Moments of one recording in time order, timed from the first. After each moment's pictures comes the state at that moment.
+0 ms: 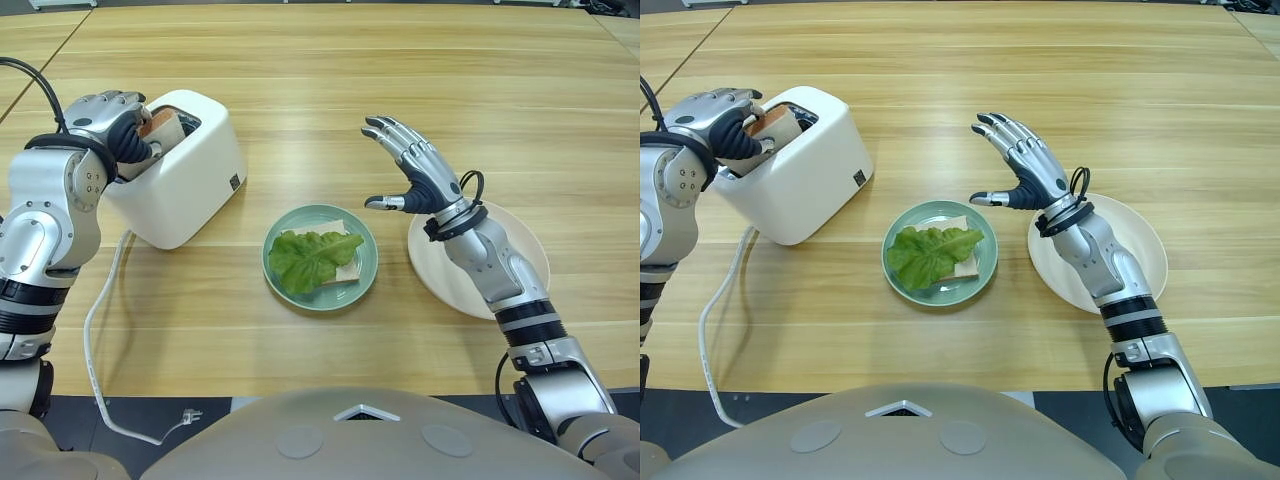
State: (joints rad) left arm -0.34 0.95 -0.14 -0.21 0.84 0.35 -0.60; right arm -0.23 -0.49 0.18 0.13 -0.64 -0.52 -0.16
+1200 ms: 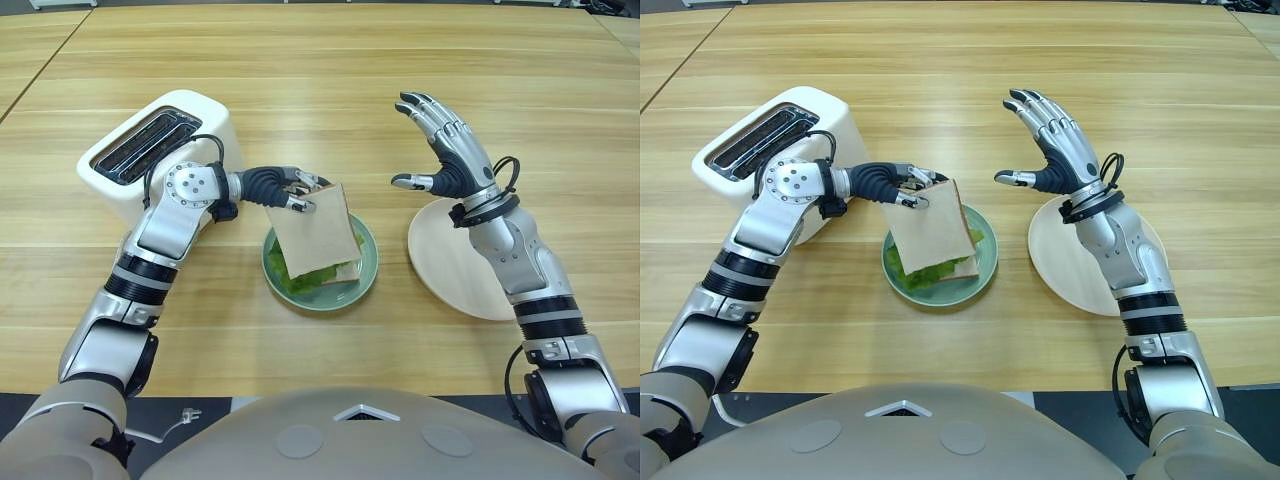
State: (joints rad) left arm -0.48 0.51 -0.32 0.05 0.03 0.21 -0.95; right arm -0.25 -0.53 0.08 0.12 -0.62 -0.51 -0.14
